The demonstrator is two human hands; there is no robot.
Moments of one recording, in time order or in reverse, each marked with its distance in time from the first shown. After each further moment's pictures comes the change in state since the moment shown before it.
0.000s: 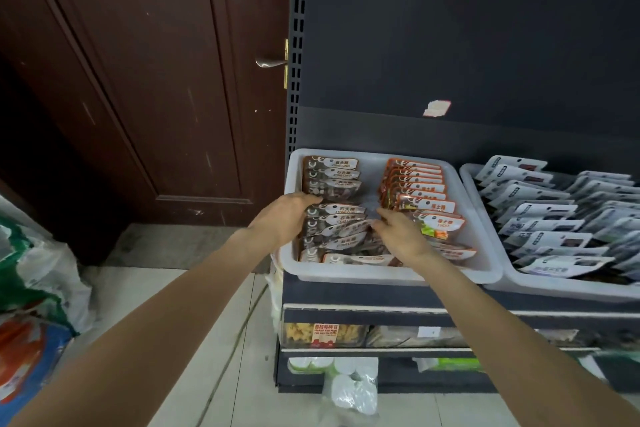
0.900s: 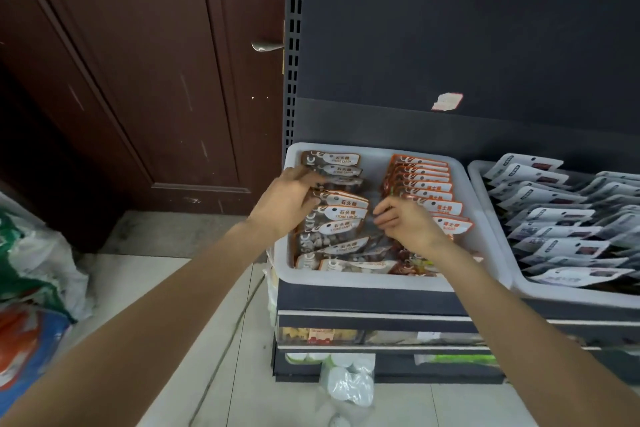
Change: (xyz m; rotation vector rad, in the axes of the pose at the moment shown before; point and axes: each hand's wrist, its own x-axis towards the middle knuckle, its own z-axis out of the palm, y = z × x) left_hand 0.024 -0.002 -0.005 -0.056 0.279 0.137; right_hand 0.027 0.007 -0.023 0.031 -0.046 -0.095
